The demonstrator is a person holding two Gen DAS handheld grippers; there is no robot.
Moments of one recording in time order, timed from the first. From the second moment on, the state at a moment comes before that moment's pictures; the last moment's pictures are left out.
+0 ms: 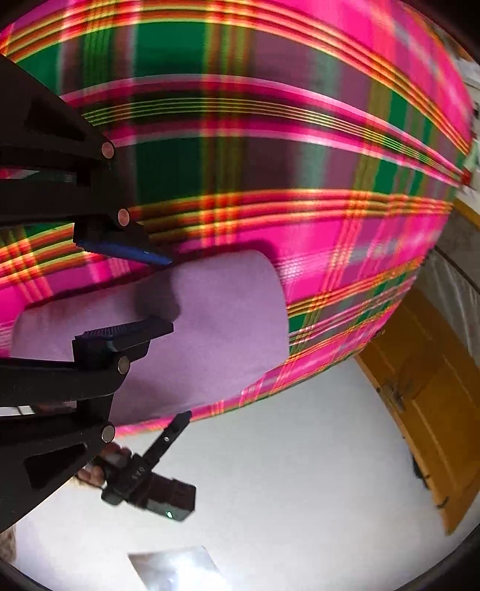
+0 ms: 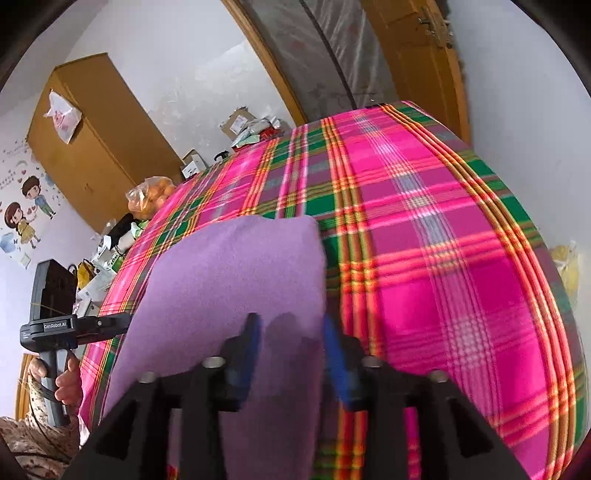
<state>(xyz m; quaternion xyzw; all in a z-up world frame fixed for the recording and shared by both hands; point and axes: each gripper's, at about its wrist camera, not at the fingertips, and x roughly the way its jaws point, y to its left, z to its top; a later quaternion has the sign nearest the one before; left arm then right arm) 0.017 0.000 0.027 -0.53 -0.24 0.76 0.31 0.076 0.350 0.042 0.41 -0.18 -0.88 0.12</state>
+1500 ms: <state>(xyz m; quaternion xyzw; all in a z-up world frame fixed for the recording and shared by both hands) 0.024 0.033 0.011 -0.55 -0.25 0.72 0.33 0.046 0.346 0.002 0.45 -0.23 -0.84 0.21</state>
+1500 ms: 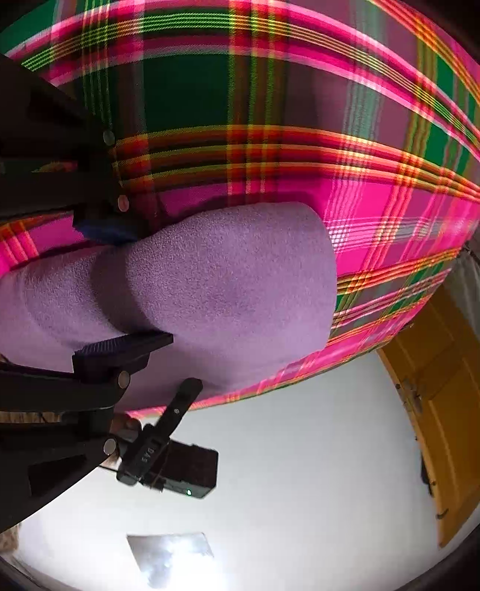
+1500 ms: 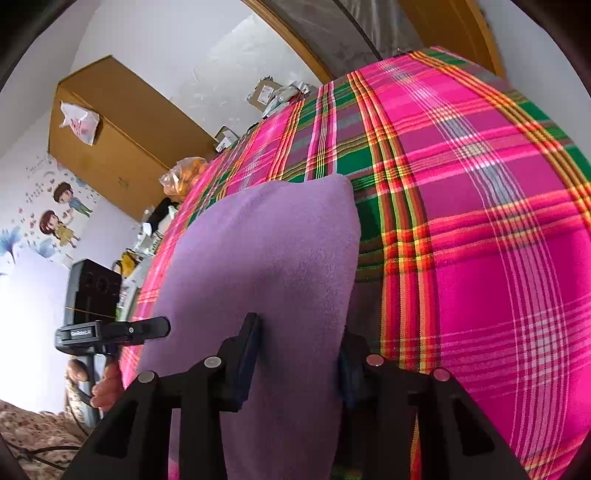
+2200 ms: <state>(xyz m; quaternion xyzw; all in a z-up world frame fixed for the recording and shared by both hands) 0.045 0.080 0.022 -0.51 -0.11 0.81 0.27 0.065 0.298 0.016 0.42 -0.10 -0.90 0.08</state>
